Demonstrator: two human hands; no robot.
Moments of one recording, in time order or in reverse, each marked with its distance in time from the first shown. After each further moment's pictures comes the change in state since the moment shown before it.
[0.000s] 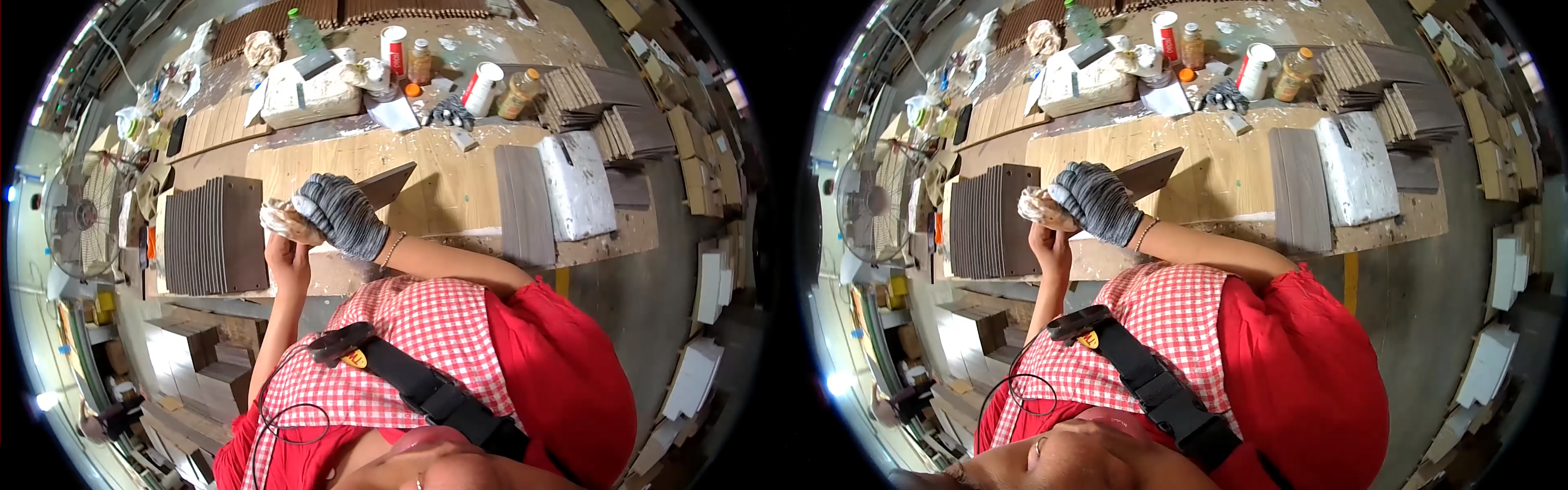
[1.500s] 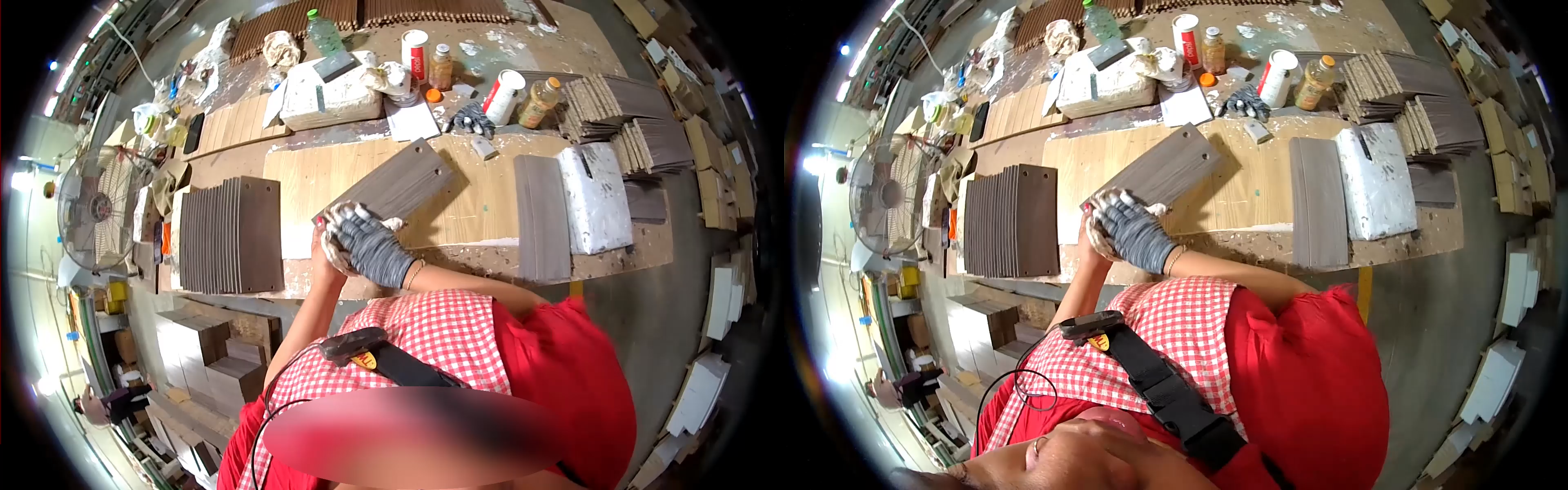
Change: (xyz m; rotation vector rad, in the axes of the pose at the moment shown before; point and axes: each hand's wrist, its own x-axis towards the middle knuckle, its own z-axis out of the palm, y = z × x) left_hand -0.014 -0.079 0.033 -1.079 0.109 -0.852; right_hand -0.076 0.015 0.043 -0.439 -0.422 0.033
